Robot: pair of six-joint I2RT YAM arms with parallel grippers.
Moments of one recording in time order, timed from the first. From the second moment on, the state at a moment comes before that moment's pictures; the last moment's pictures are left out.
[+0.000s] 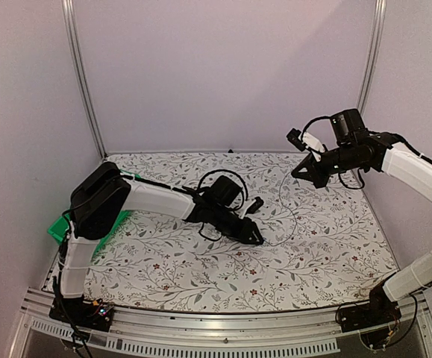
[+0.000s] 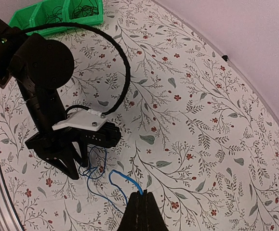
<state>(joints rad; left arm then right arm) -0.93 2.23 1.49 -0.10 0.55 -0.44 0.42 1.40 1.28 -0.67 -0.39 -0.44</state>
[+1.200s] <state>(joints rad) -0.83 1.84 0.93 -0.06 0.51 -0.44 0.17 1.46 1.35 -0.58 -0.12 -0.41</state>
